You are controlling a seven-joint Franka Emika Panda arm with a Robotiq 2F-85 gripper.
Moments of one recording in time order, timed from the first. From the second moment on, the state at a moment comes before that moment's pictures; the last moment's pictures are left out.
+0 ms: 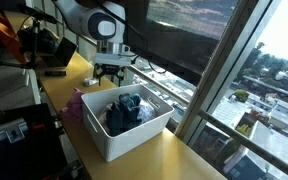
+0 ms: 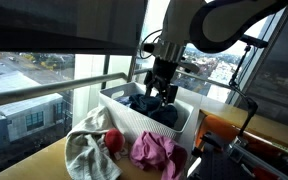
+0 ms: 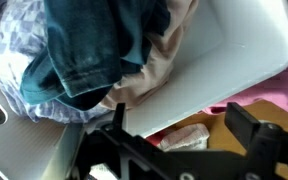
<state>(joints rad) 0.09 0.25 0.11 -2.11 -0.12 2.39 -0.82</state>
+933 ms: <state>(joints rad) 0.16 0.06 0.19 -2.33 -0.22 2.44 -0.78</state>
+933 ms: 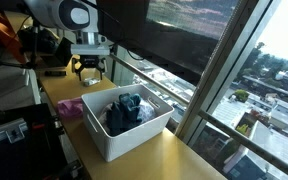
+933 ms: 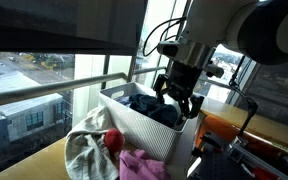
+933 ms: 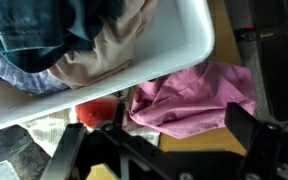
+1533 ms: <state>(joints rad) 0.25 0.10 0.24 -2.41 -0.33 2.51 -0.64</state>
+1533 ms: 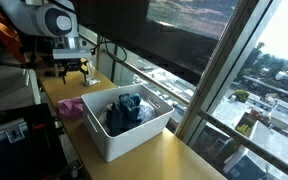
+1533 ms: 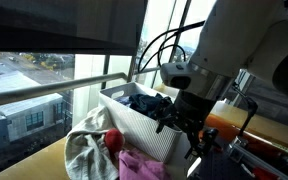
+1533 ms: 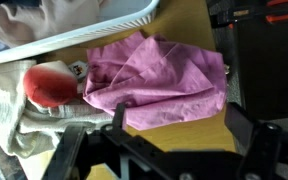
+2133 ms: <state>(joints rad) 0.26 0.42 0.23 -2.19 -0.49 2.53 -0.55</state>
